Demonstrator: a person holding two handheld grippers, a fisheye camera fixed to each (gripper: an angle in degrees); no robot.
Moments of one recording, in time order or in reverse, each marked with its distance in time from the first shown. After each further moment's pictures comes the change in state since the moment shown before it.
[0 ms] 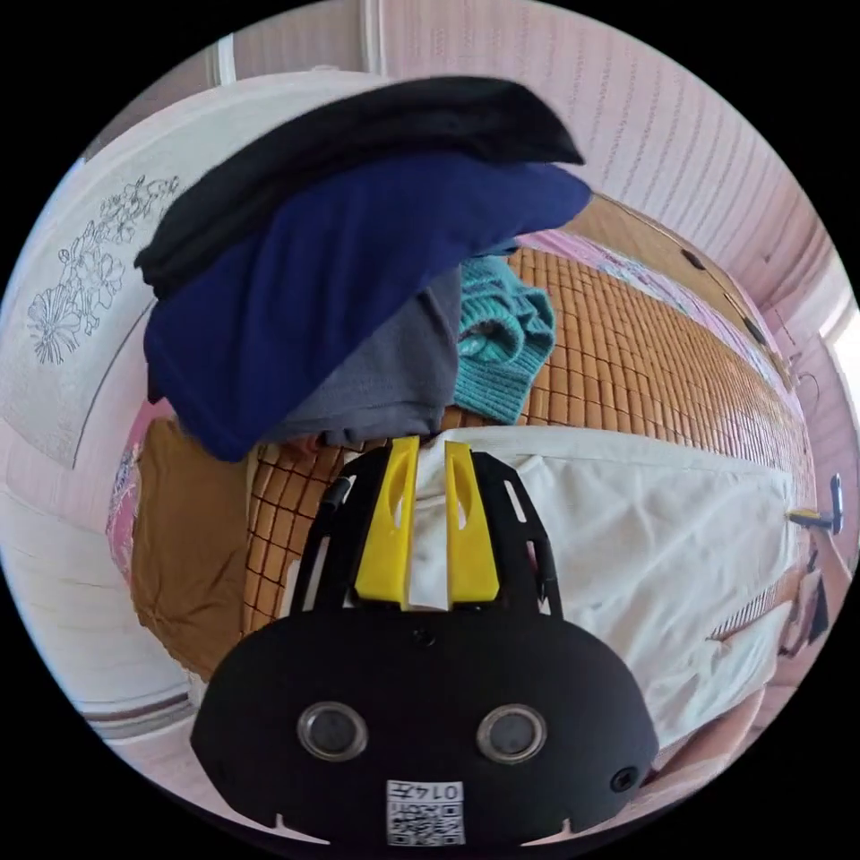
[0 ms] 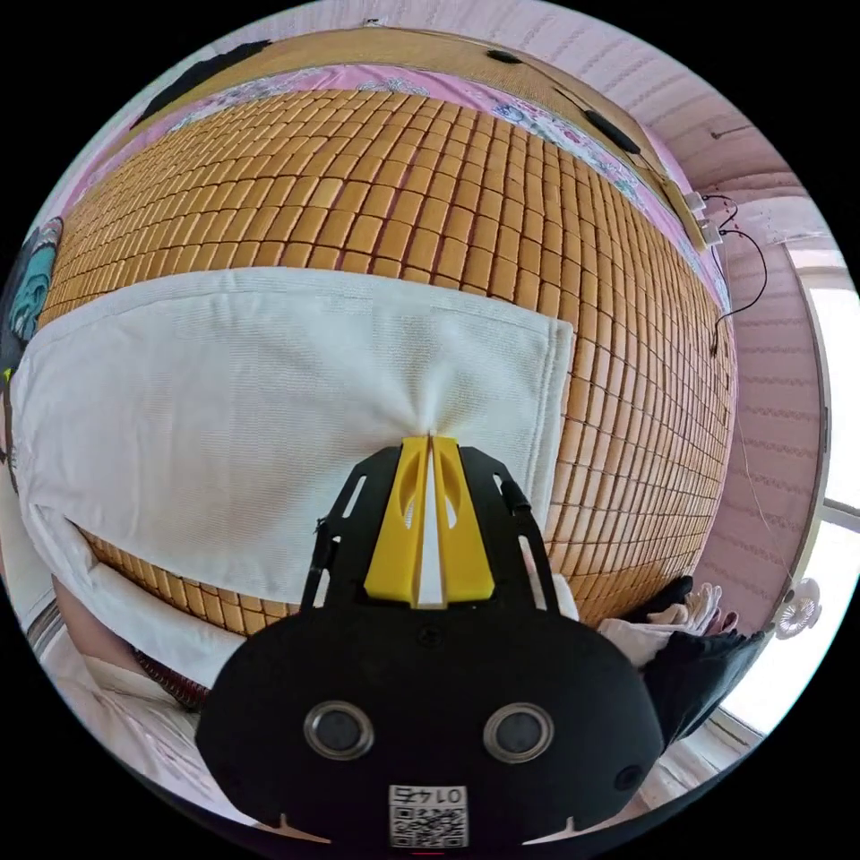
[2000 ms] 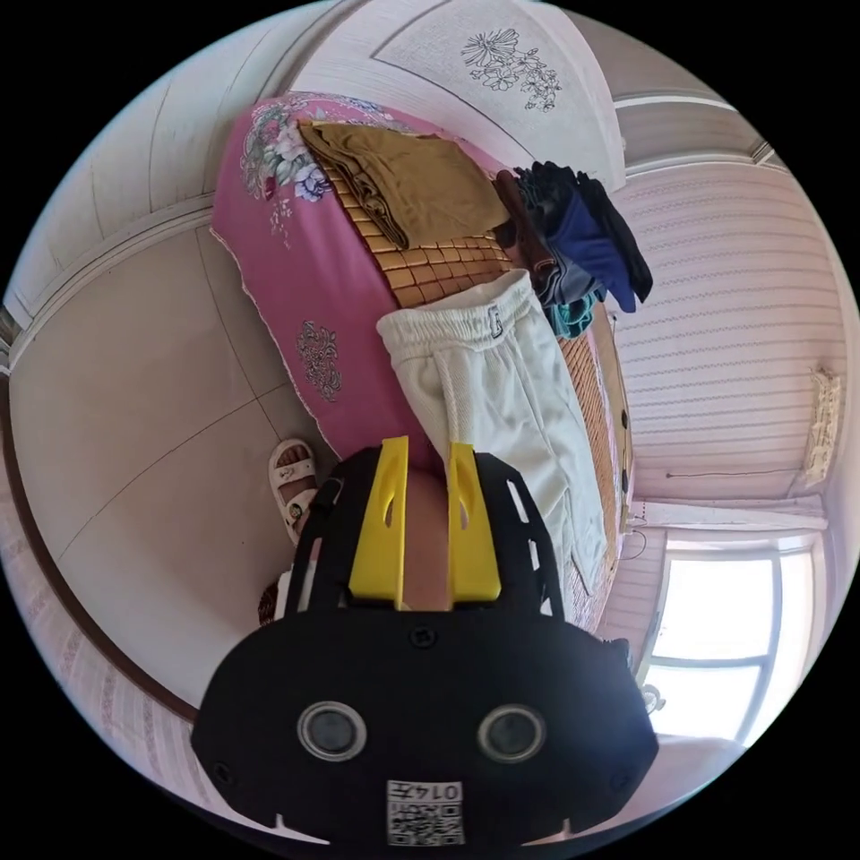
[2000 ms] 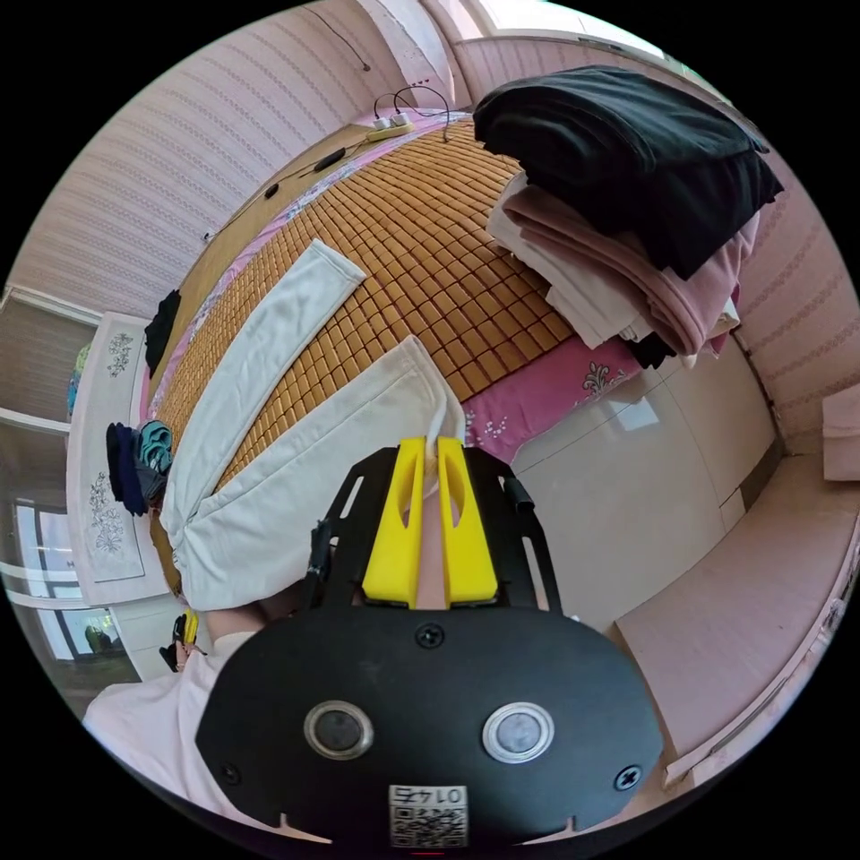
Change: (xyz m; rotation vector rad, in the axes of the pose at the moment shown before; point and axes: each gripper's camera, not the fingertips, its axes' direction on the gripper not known) left arm -0.264 0.412 -0.172 -0.170 0.769 -1.044; right arm 0.139 0.597 -0.059 0.191 -0.483 0.732
